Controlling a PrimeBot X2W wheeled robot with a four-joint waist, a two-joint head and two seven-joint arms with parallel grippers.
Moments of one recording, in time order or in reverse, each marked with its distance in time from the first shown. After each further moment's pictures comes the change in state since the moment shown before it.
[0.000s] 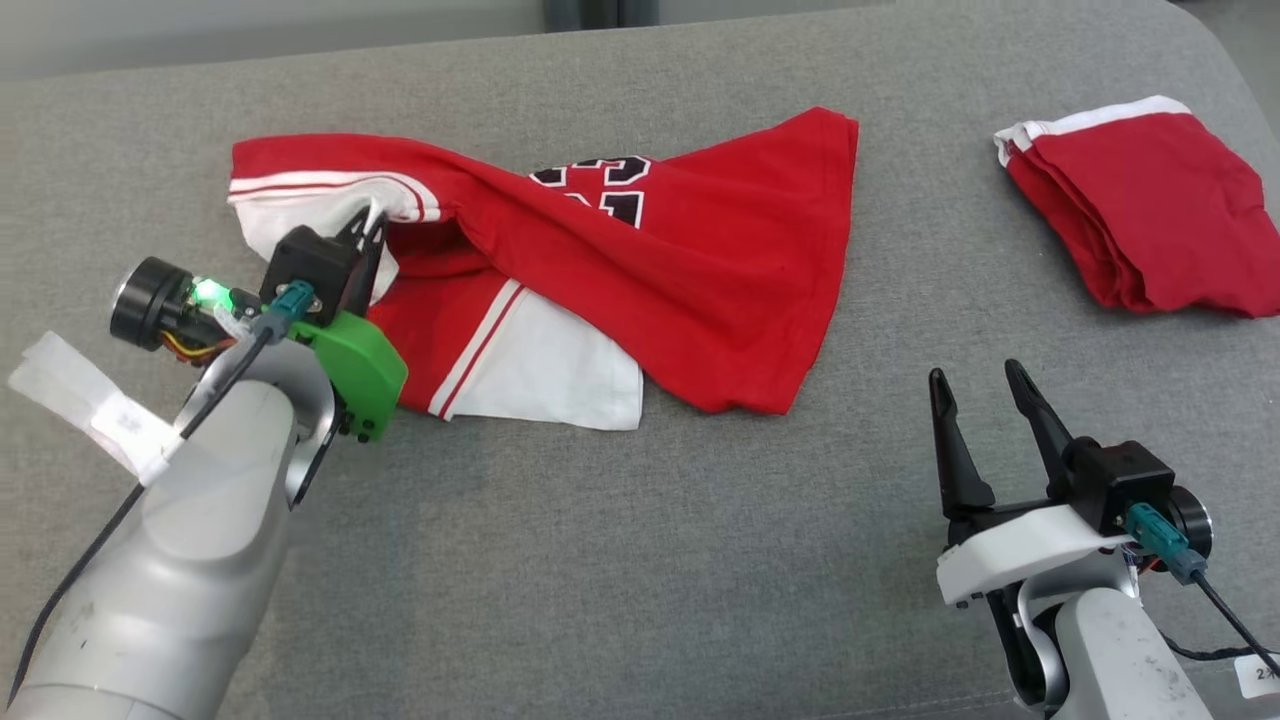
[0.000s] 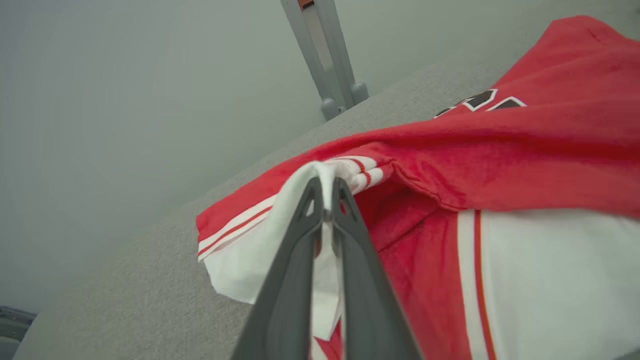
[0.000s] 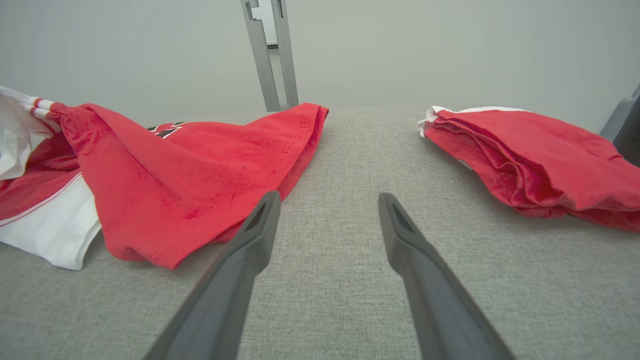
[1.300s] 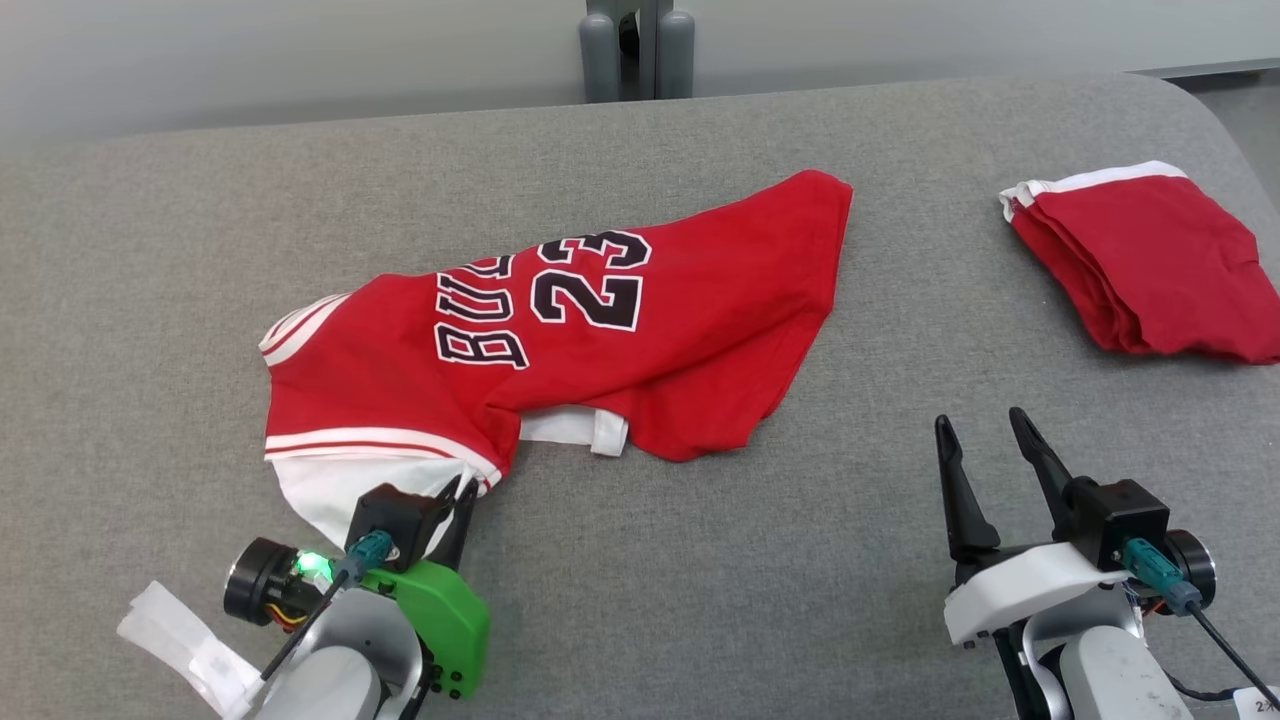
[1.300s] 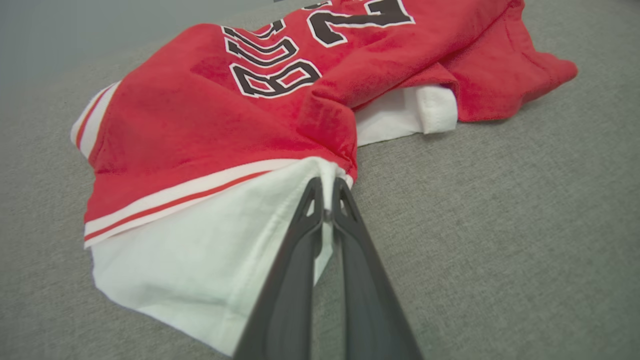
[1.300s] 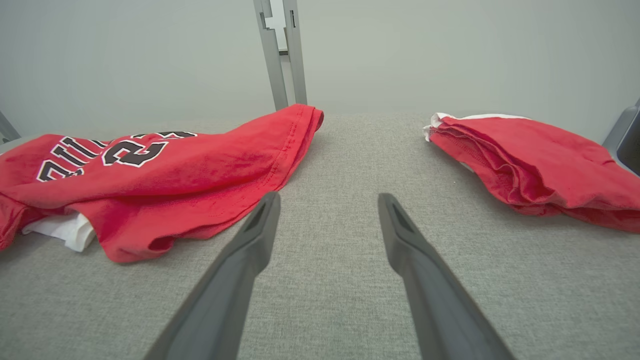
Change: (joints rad) left arm 0.523 0.063 -0.044 -0.494 -0.163 0.133 0.231; right arm 0.055 0.000 -0.012 0.030 -0.012 0.000 0.000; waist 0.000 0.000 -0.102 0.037
